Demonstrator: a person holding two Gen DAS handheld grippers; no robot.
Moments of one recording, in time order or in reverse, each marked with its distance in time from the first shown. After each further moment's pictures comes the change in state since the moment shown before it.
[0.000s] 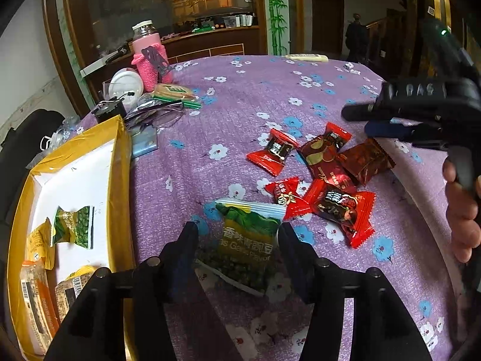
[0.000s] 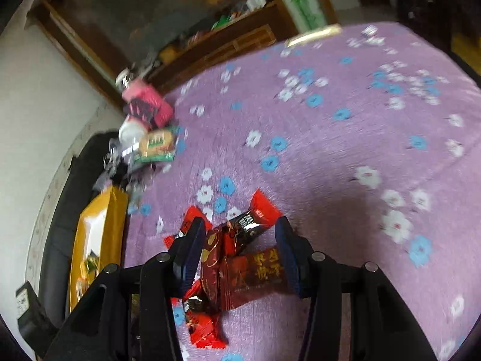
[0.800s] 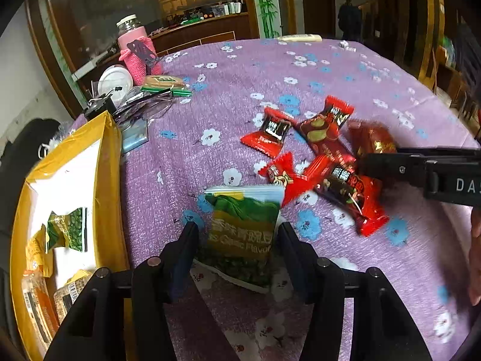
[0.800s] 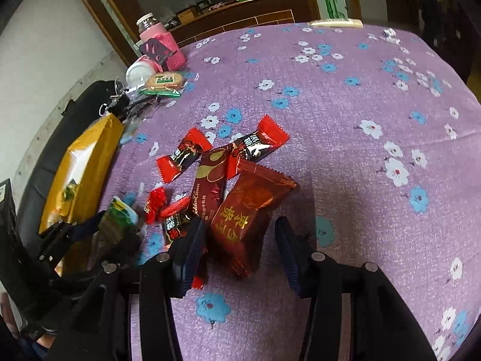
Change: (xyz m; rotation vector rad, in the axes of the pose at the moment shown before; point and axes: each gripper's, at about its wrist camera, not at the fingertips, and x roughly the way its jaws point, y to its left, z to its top) left arm 0.016 -0.009 -0.006 0.092 0.042 0.024; right arm -0.005 0.022 -0.061 -0.213 0.036 -0.123
